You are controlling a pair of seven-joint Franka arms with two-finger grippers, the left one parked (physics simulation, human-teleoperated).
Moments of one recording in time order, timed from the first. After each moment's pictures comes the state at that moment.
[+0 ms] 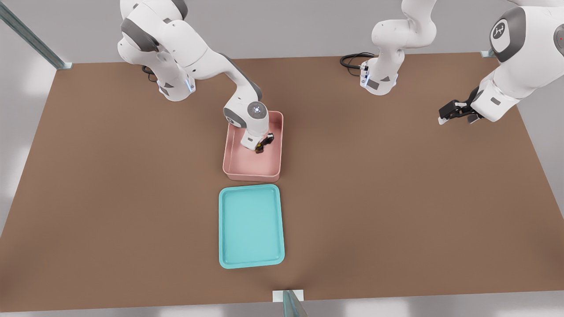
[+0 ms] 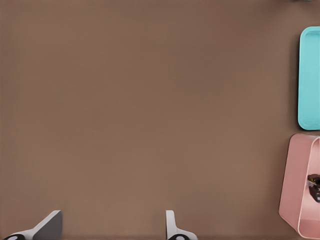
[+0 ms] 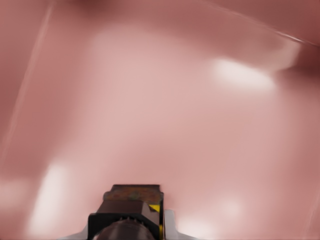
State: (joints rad) arm 0.65 0.48 0.22 -2.16 -0.22 2.56 0.81
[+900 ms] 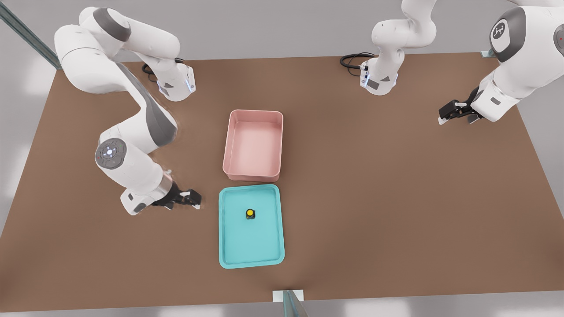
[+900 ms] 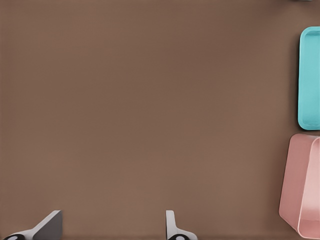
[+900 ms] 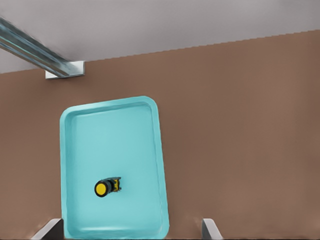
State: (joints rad) arm -0.33 0.57 0.78 -1.29 -0.39 1.82 0.52
